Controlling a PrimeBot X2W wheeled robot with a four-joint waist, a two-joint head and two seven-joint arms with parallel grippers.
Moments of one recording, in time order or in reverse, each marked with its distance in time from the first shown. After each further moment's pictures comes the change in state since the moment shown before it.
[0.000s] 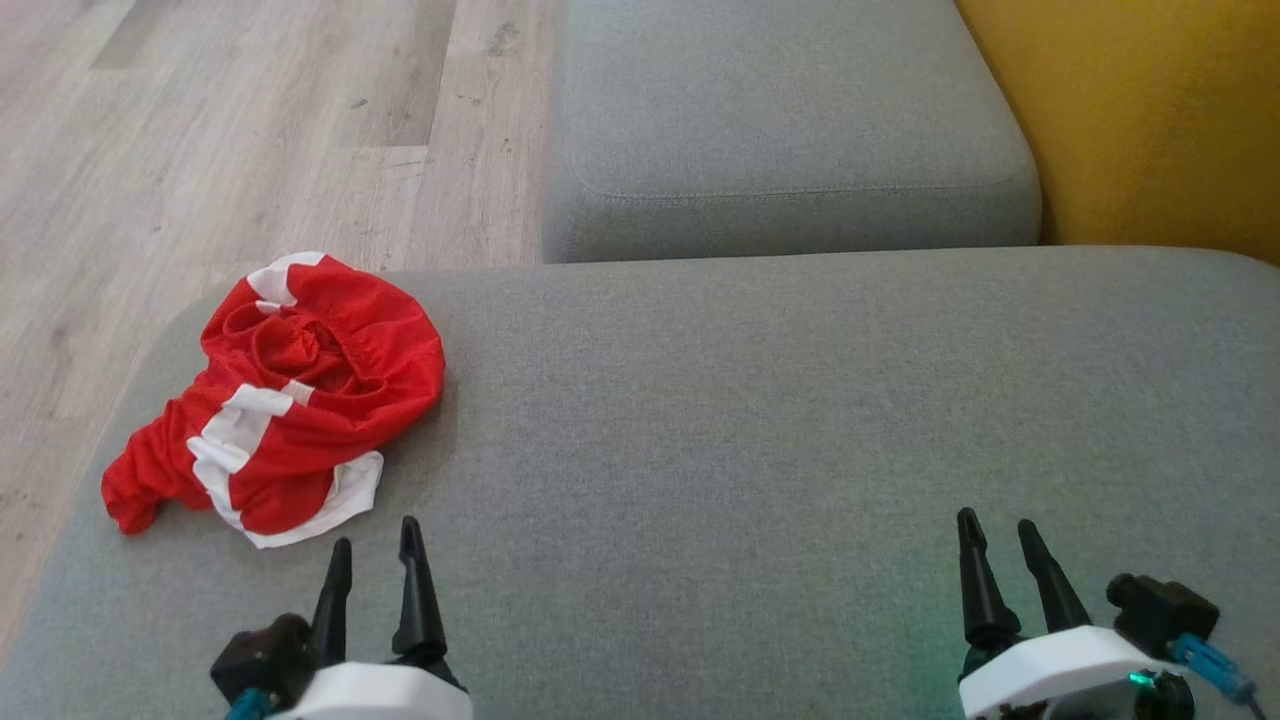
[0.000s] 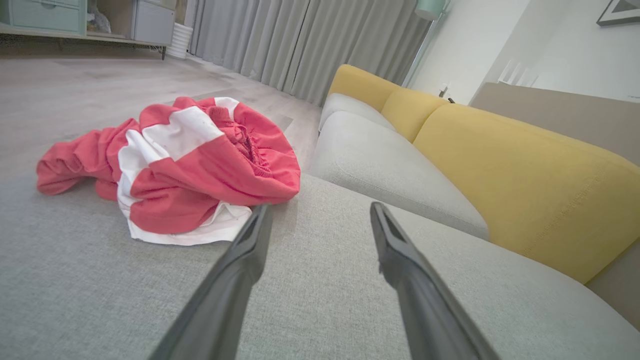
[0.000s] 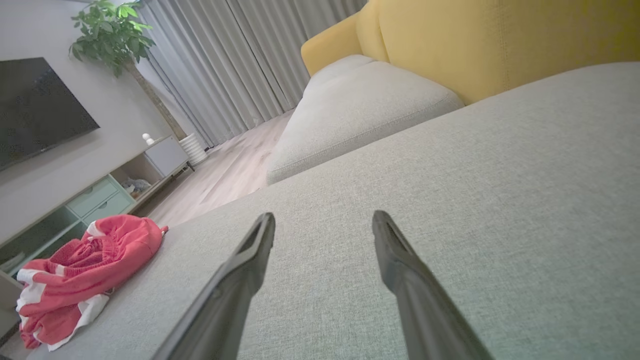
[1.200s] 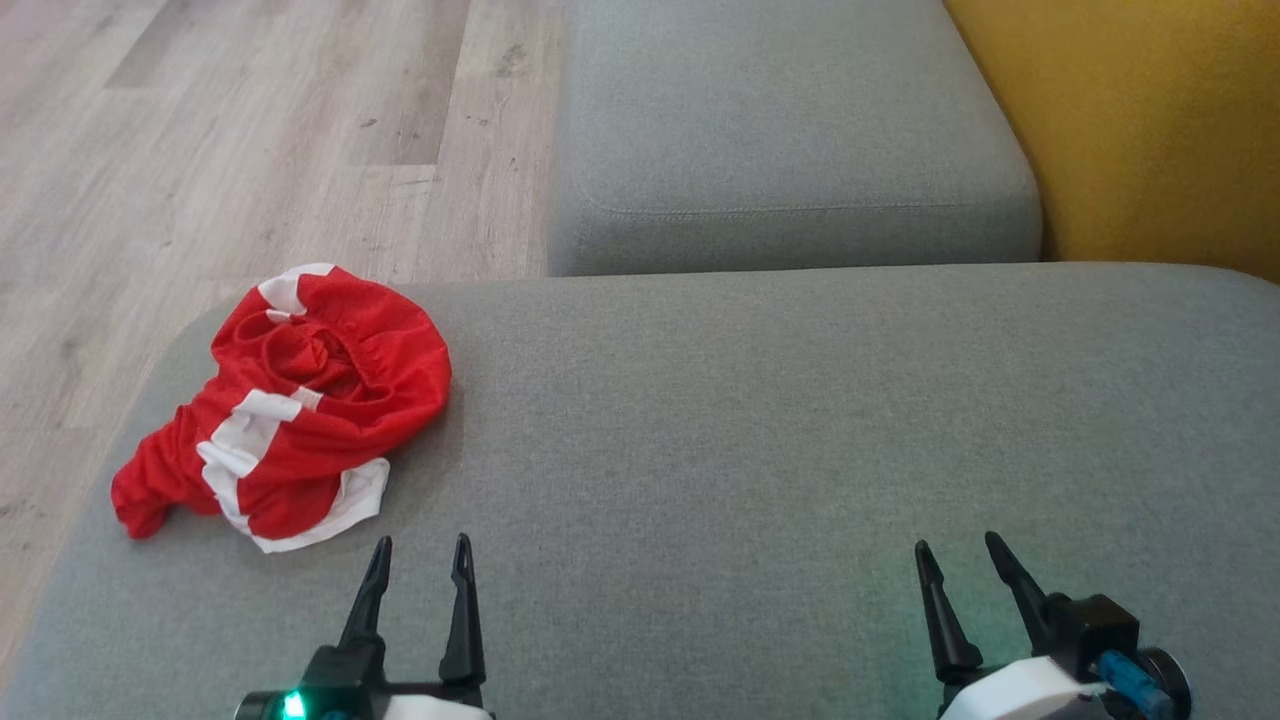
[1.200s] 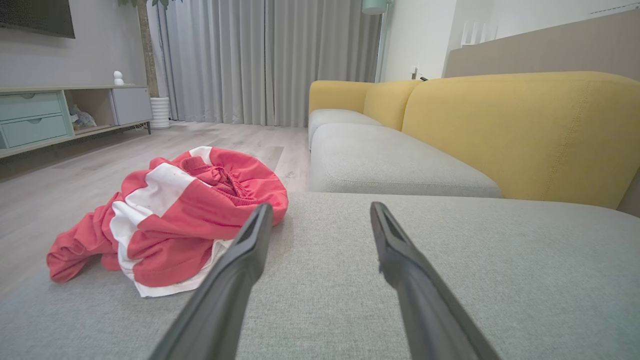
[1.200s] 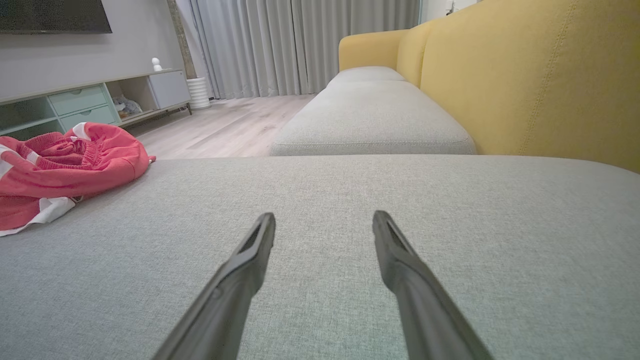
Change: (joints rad) left arm 0.000 0.002 -0.055 0.057 0.312 0.036 -0.089; right arm 0.001 0.000 0.016 0.066 -0.382 0.000 -0.090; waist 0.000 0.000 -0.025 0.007
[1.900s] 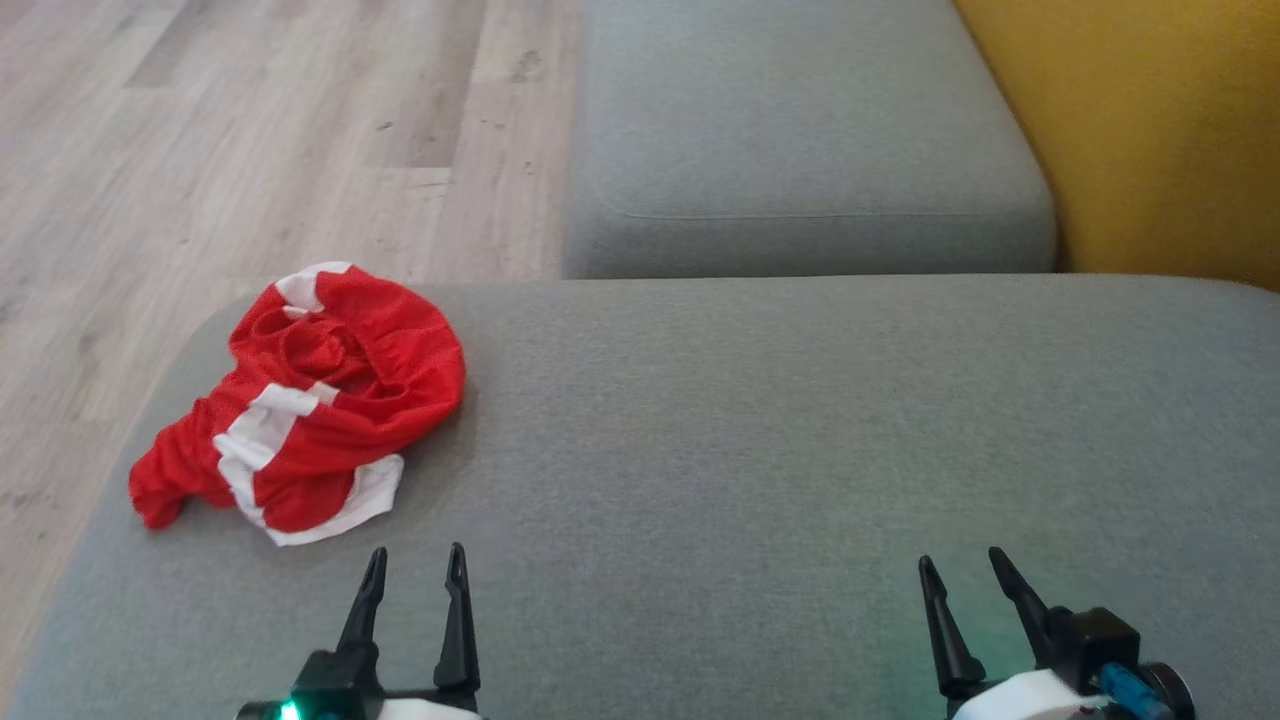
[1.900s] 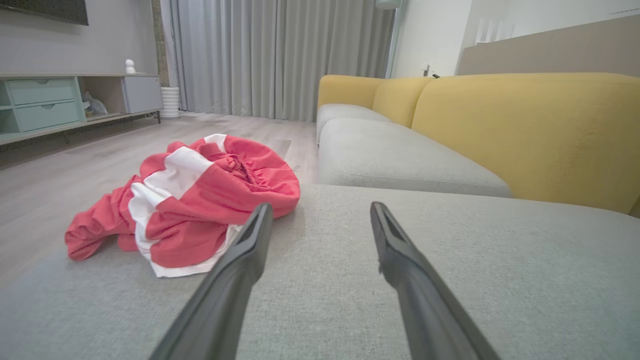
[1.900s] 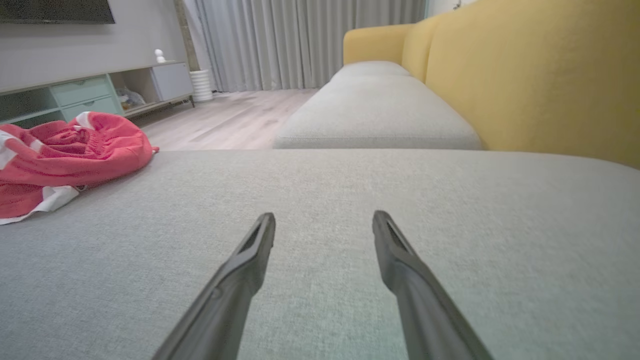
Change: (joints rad) left arm 0.000 0.000 0.008 0.030 -0.027 -0.009 0.000; right arm 0.017 0.000 -0.009 0.006 -0.008 0.000 0.000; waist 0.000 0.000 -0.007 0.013
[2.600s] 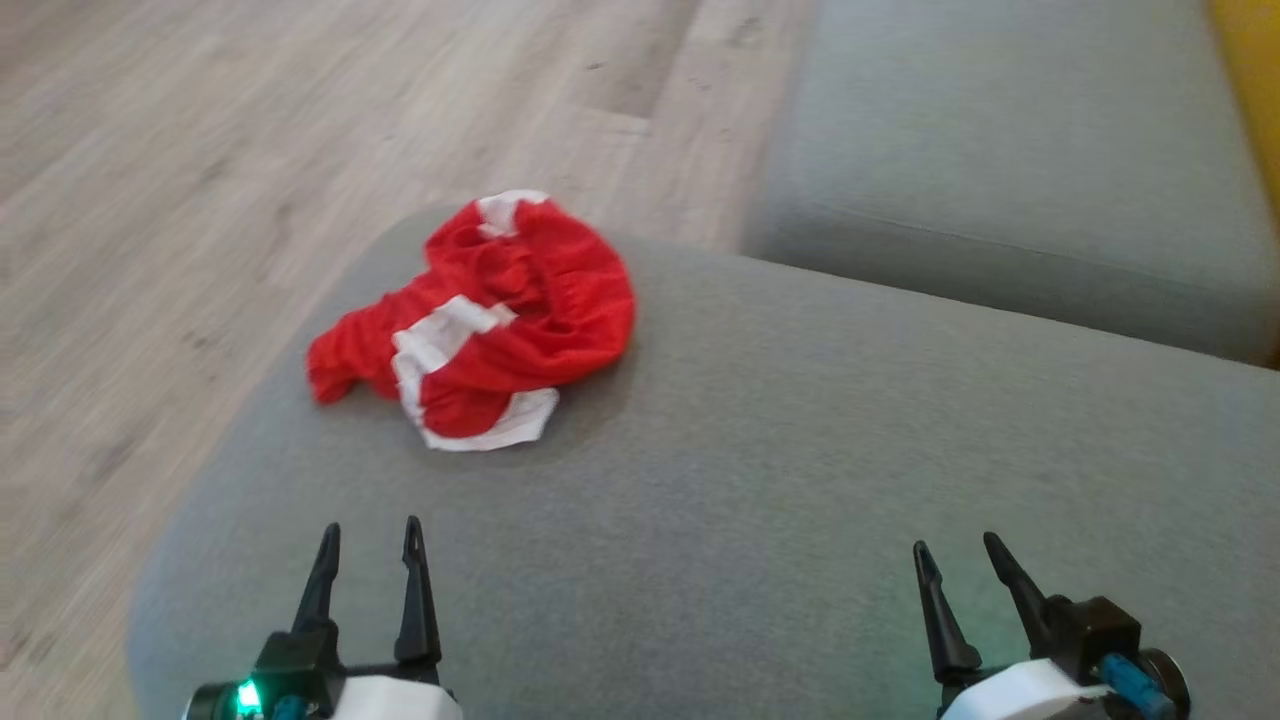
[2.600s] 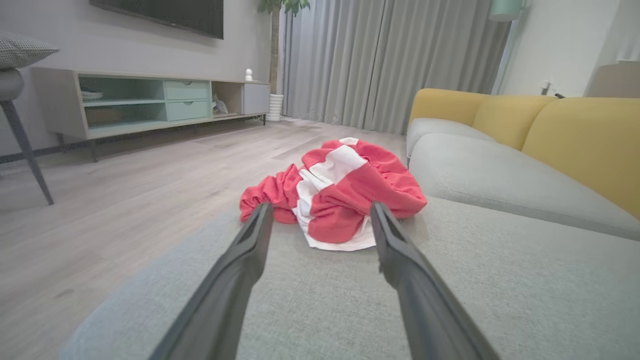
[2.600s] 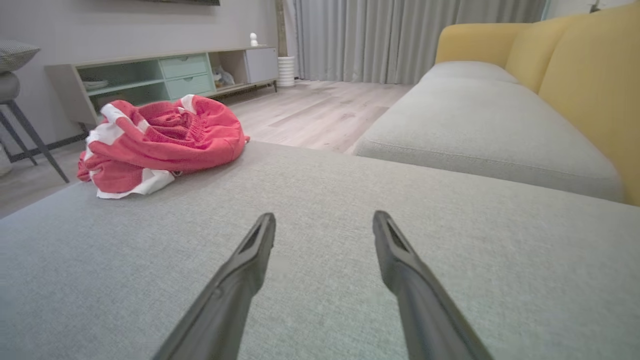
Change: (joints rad) left arm -0.021 0.002 0.087 -0.011 0.048 -0.009 0.000; right arm -0.006 0.000 0.016 -0.025 0.018 0.000 0.000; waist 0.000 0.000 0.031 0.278
